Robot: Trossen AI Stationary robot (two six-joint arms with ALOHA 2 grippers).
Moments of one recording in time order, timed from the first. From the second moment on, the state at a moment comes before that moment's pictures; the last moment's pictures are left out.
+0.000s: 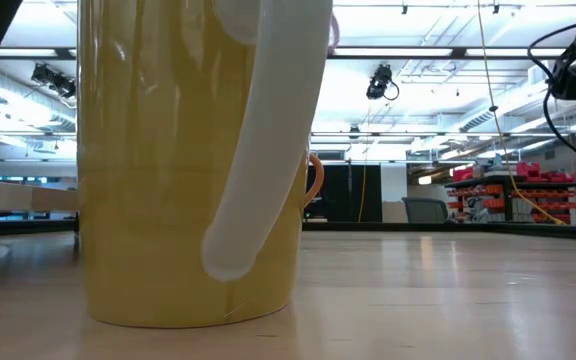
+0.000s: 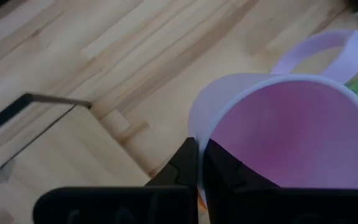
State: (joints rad) left arm 0.06 1.91 2.29 -1.57 -0.13 -0.83; right arm 1.31 0.60 0.55 -0.42 1.15 0.54
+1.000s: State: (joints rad) left arm 0.08 1.34 1.40 -1.56 -0.18 -0.83; right arm 1.31 0.60 0.55 -0.44 1.15 0.55
